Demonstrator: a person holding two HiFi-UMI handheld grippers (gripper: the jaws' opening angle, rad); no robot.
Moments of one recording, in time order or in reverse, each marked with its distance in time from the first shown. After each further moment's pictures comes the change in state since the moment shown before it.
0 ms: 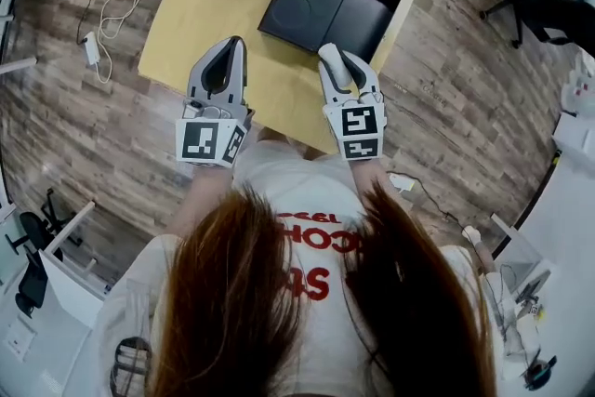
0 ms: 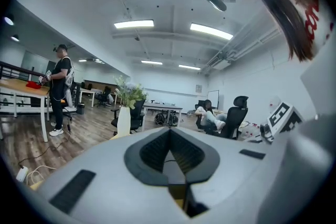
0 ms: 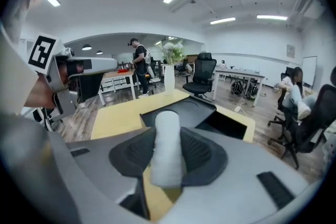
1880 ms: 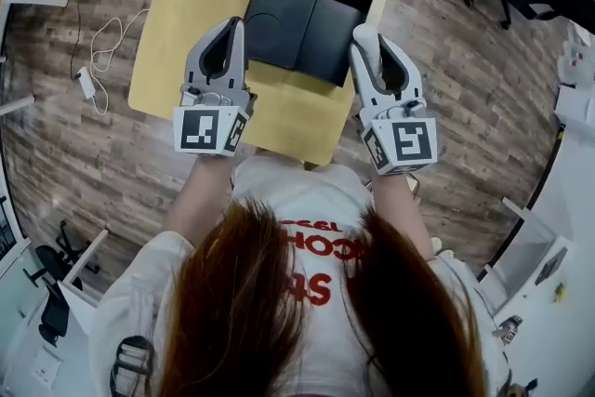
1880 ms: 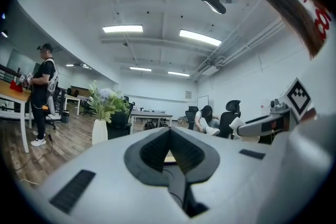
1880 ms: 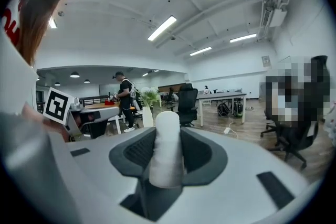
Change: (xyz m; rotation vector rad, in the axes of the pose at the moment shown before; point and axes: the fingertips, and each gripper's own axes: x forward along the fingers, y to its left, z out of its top) left arm 0.077 -0.036 0.043 0.059 -0.105 -0.118; right arm -0.082 -0.095 0.094 0.113 -0.394 -0.128
